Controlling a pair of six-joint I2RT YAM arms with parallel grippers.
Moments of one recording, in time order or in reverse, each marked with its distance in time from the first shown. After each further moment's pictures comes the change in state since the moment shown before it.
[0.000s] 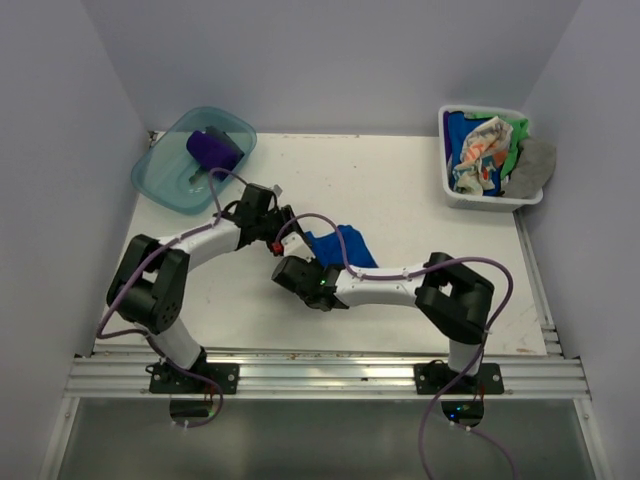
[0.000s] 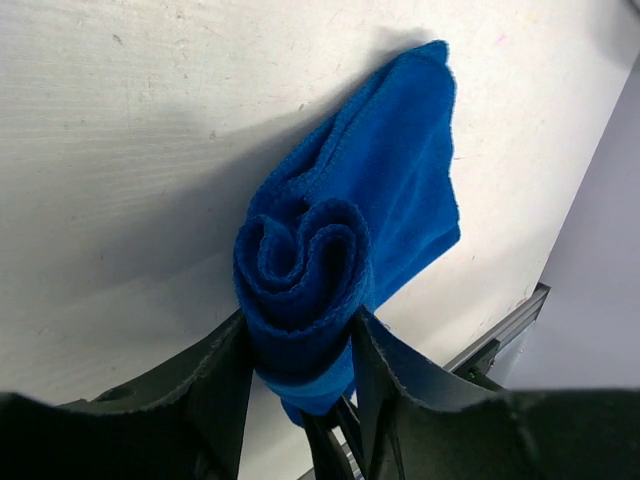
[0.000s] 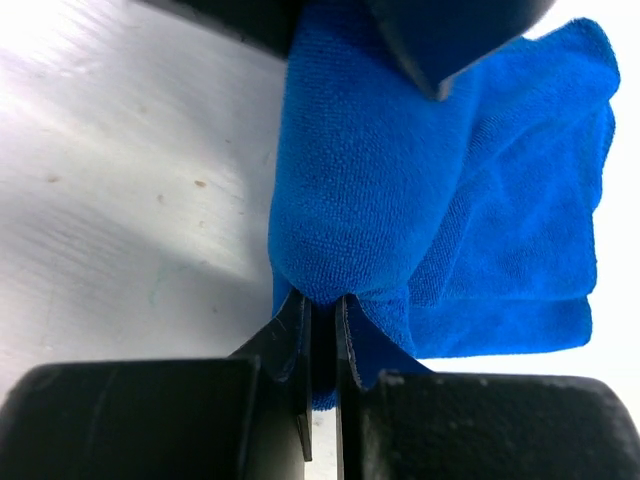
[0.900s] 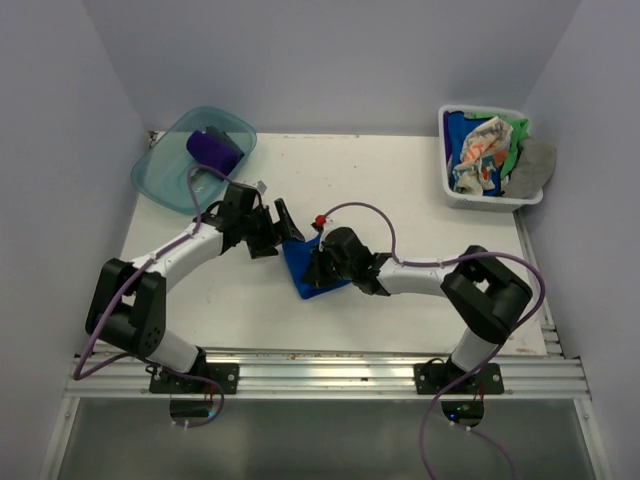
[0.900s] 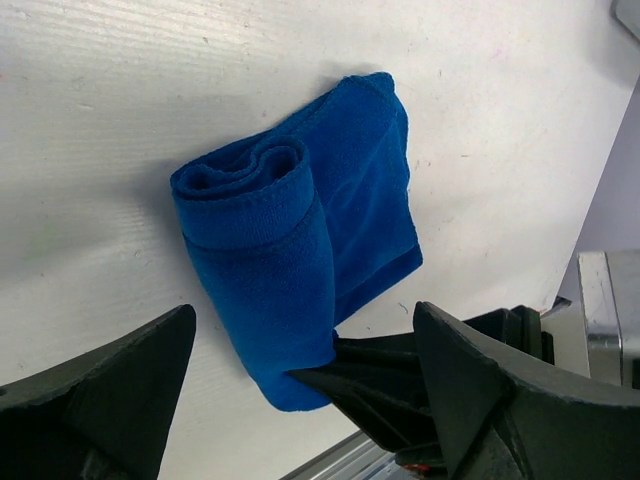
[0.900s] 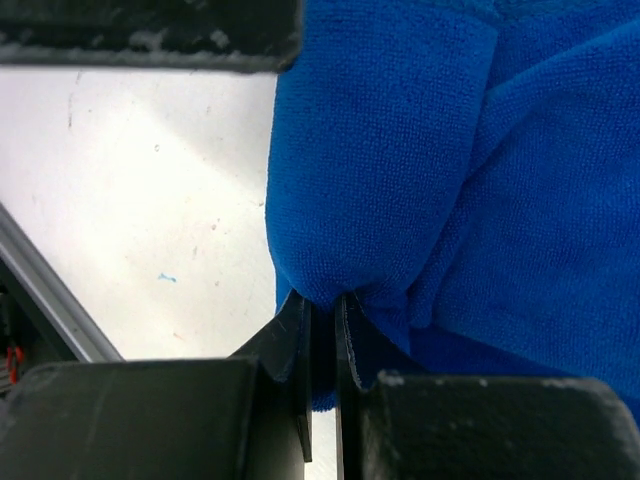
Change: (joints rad) left arm 0.057 -0.202 -0.043 -0.135 -0.069 0.068; right arm -0.273 -0.171 -0.338 0.565 -0.748 0.227
